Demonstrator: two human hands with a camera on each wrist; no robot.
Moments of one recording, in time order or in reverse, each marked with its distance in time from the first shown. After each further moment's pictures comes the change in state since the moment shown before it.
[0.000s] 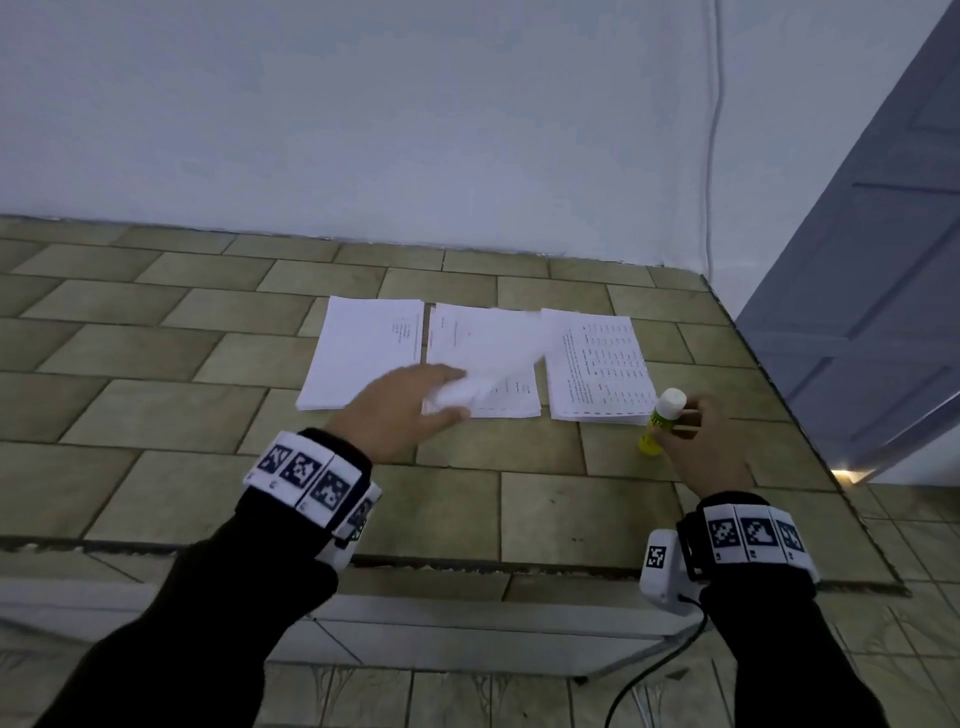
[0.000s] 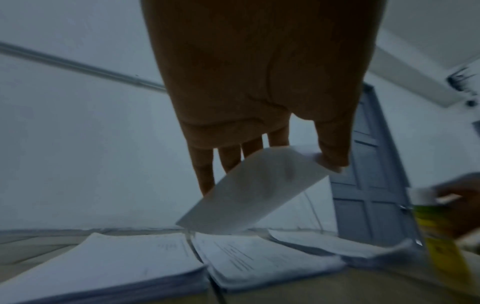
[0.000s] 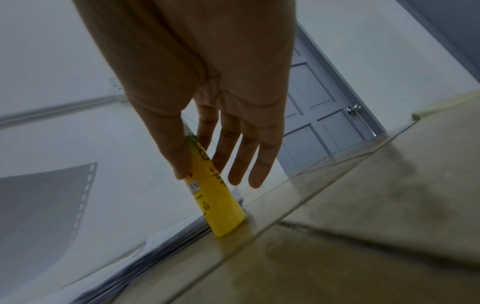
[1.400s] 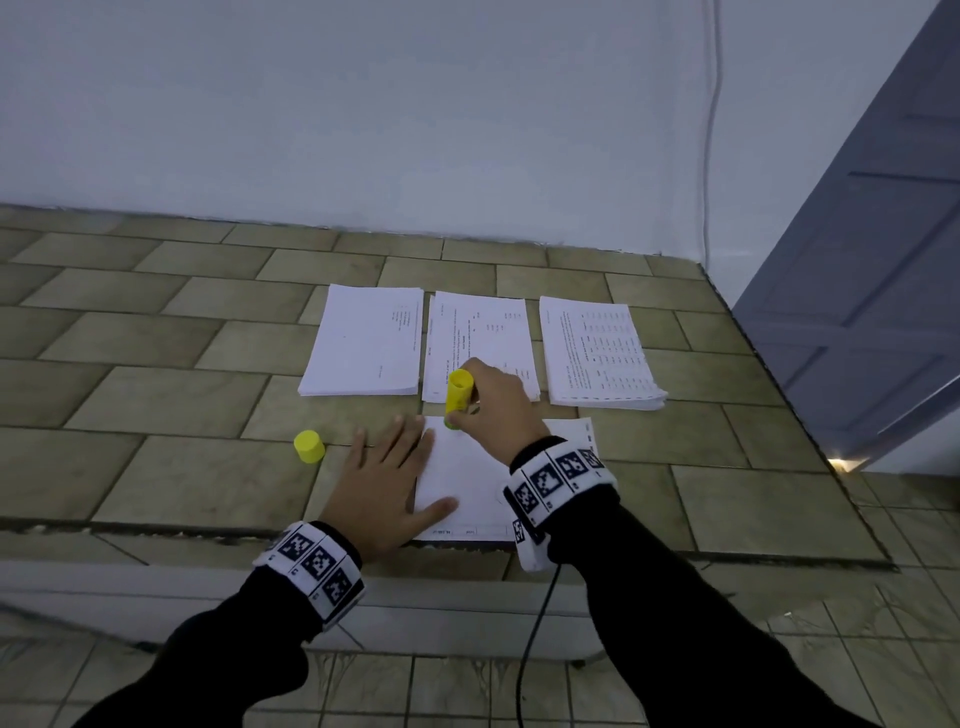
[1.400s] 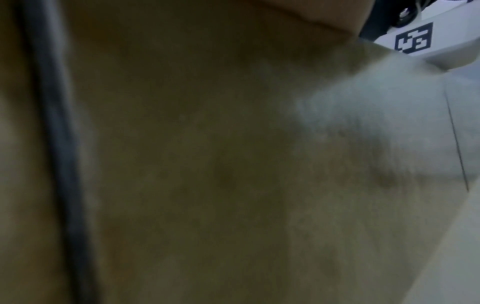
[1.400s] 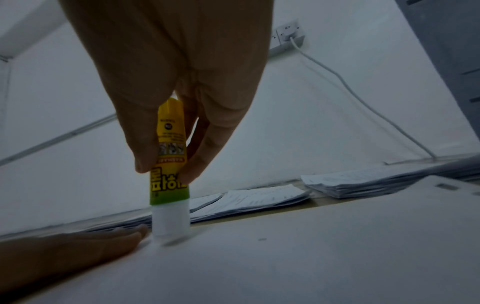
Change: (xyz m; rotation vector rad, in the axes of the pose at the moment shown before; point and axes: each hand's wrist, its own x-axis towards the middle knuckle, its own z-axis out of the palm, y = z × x) left_hand -0.054 -0.067 0.093 0.473 -0.070 0.017; right_hand -0.055 -0.110 0.130 -0.054 -0.481 -0.509
